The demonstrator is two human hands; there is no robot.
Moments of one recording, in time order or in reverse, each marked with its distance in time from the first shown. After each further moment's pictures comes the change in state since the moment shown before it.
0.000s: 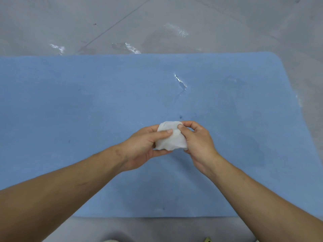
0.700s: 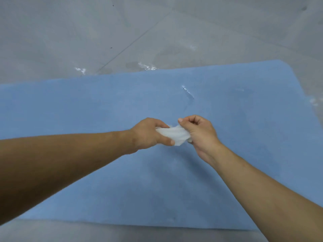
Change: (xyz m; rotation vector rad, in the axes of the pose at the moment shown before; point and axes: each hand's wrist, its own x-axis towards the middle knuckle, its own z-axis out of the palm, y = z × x) left_hand 0.001 0.059 -0.006 0.837 0.299 0.047; right_hand 0.021 -0.039 0.012 0.076 -0.075 -0.069
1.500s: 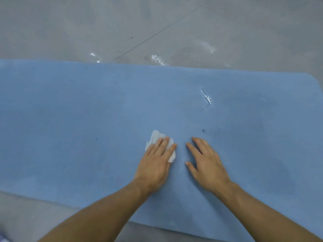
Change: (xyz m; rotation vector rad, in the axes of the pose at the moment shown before) left_hand 0.015 -0.150 0.091 0.727 0.374 0.392; right_hand 0.011 0.112 -0.036 -1.370 -0.221 -0.588
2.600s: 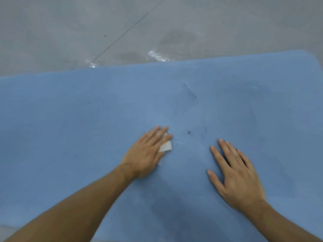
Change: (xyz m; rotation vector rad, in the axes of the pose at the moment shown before) left_hand 0.081 -0.030 -0.002 0.140 -0.094 0.222; right_hand -0.052 0.095 -0.013 -0.218 0.242 0.049
